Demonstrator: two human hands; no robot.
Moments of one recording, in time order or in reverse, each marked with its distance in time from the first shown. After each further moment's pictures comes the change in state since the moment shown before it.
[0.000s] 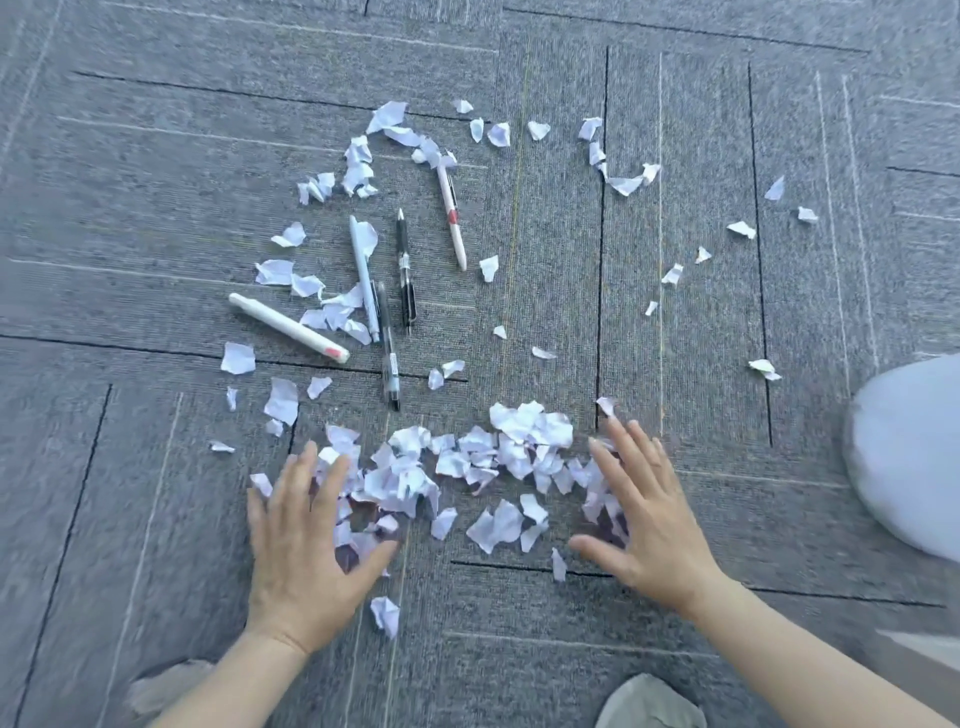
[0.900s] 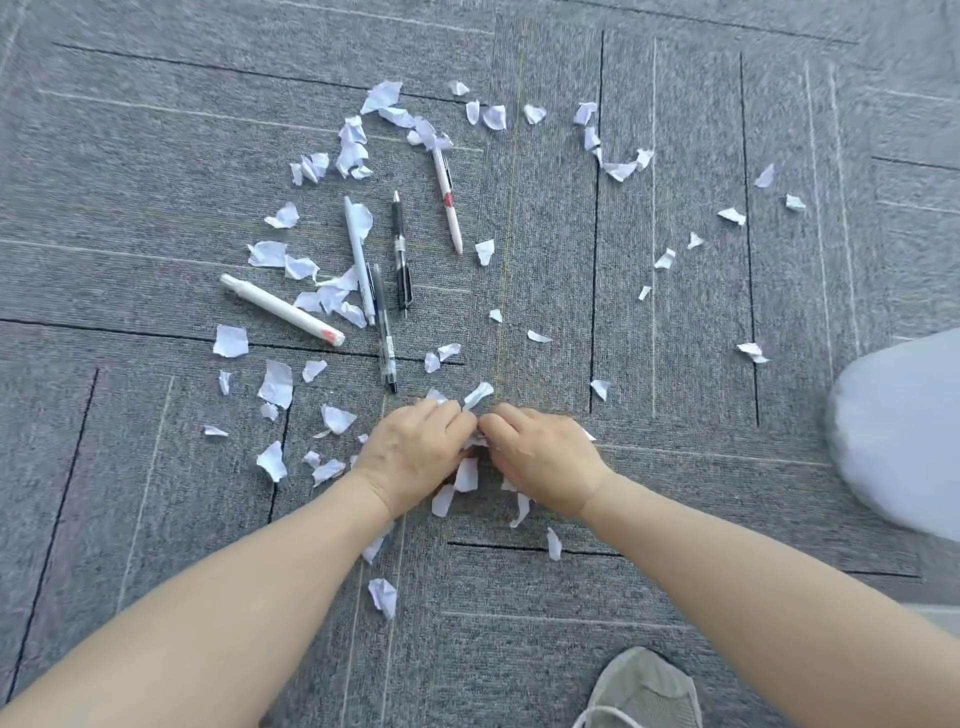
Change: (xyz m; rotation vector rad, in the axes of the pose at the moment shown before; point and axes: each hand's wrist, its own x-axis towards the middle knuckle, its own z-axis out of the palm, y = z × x) left_hand 0.091 0.067 0.022 0.151 0.149 0.701; right_hand 0.091 -0.065 0.018 -0.200 0.054 -0.349
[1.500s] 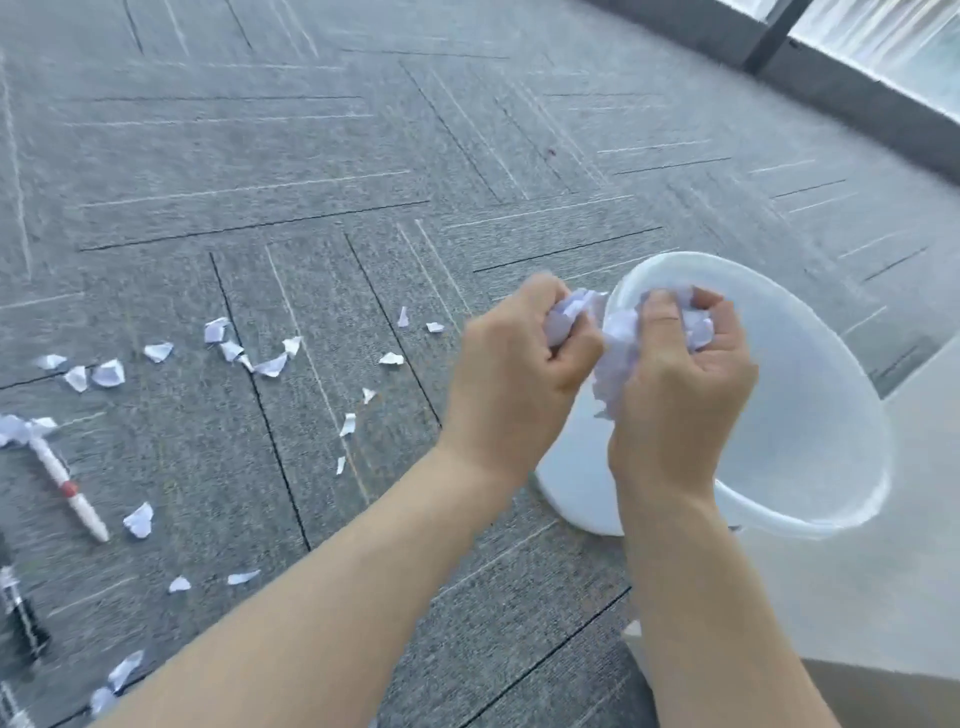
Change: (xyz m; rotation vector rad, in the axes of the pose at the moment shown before) left_hand 0.288 0.256 -0.153 -1.050 0.289 0.087; right_hand -0.093 0.111 -0.295 0.592 1.649 1.041
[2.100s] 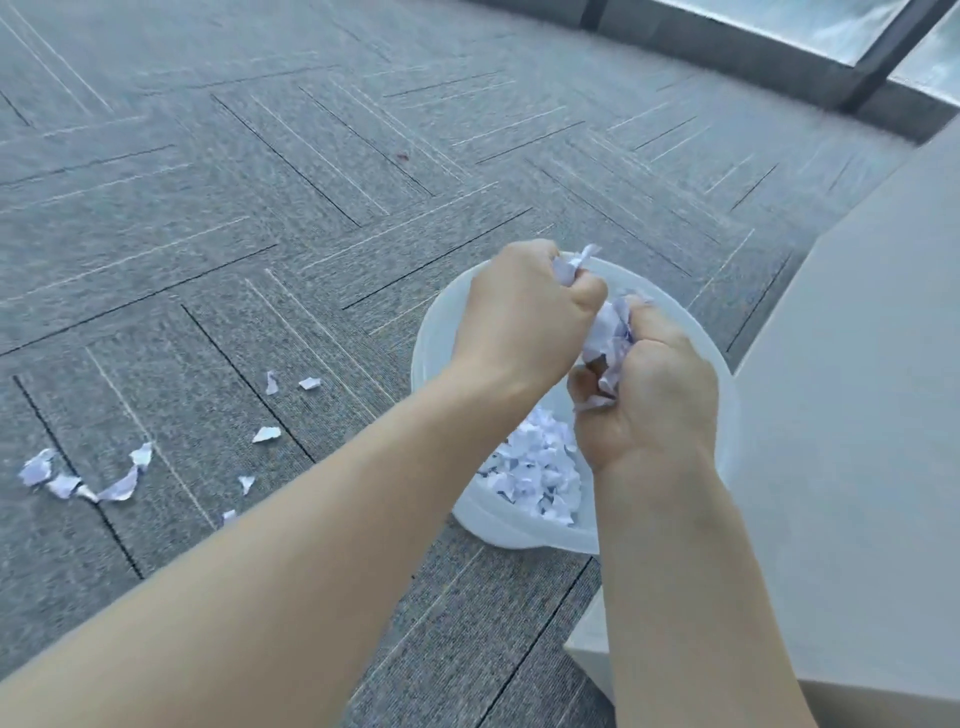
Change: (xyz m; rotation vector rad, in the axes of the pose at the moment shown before) left_hand 0.072 0.059 0.120 0.079 -0.416 -0.097; right_hand 0.087 -0.010 -0.062 0.415 0.295 0.579
